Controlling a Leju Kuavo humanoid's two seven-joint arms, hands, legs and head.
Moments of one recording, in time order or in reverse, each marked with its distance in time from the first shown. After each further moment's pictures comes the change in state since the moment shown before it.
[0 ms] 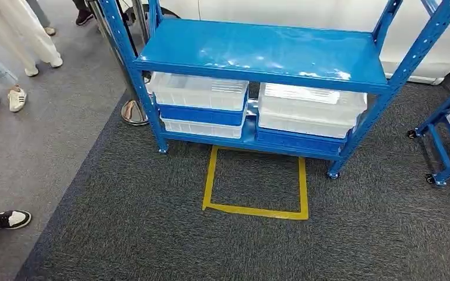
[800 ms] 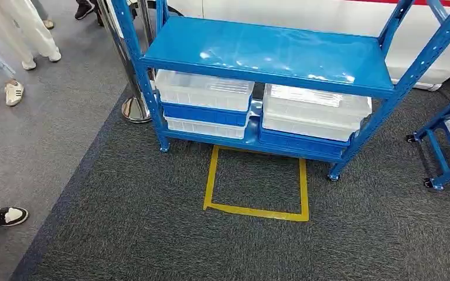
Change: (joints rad) left arm 0.013 0.004 0.138 -0.049 -0.106 -0.003 0.031; right arm -0.050 -0.010 0.059 0.104 -0.052 -0.172 0.018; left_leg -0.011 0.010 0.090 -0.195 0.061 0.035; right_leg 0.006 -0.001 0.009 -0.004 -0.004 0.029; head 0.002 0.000
